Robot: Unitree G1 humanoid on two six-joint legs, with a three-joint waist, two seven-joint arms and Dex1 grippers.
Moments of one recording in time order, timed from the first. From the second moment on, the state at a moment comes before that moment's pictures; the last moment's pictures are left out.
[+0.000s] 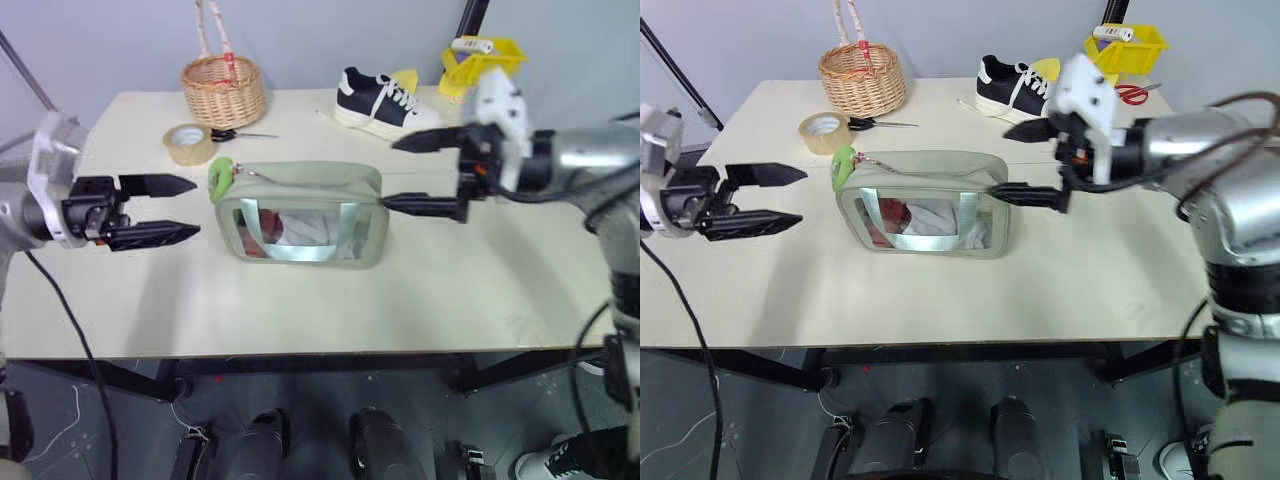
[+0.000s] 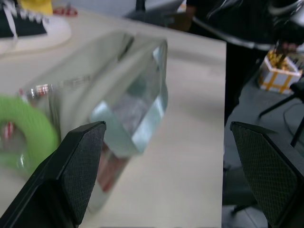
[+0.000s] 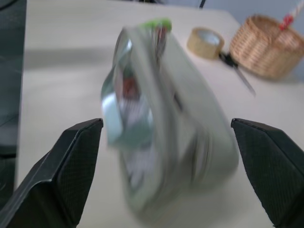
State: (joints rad) left arm -0.61 1.02 0.26 0.08 -0.76 0.67 -1.43; right arm -1.01 -0.84 0.13 -0.16 0.52 0.80 1.03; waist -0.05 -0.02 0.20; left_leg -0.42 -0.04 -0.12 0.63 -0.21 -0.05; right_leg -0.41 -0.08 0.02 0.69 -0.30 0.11
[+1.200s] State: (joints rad) left arm -0.57 1.00 0.29 0.10 -0.77 0.65 -1.42; right arm -1.25 -0.65 0.53 -0.09 0.24 1.02 1.18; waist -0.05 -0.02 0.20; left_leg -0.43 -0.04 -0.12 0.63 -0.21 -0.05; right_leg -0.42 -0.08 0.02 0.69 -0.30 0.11
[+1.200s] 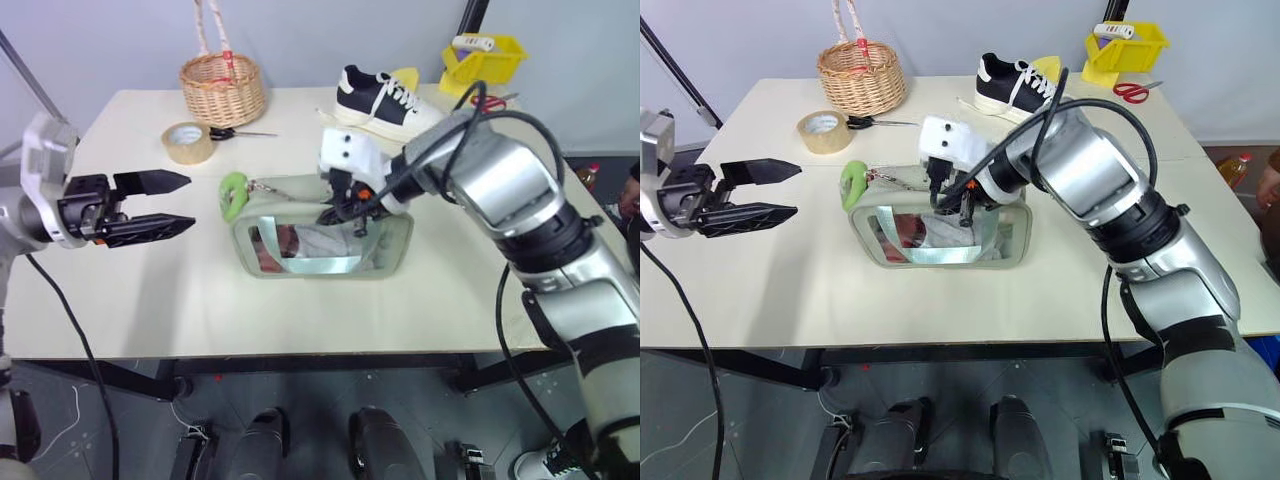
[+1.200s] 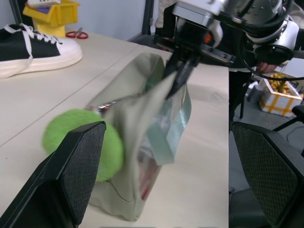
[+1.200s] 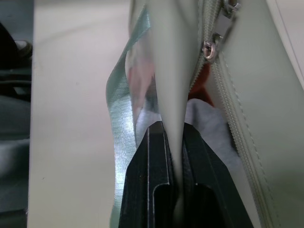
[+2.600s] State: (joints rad) left arm -0.62 0.99 0.24 0.15 -0.71 0.62 -1.48; right arm -1.15 -0.65 0.44 -0.15 0.29 0.99 1.15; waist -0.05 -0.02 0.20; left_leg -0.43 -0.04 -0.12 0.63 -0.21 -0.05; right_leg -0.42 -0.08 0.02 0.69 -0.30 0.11
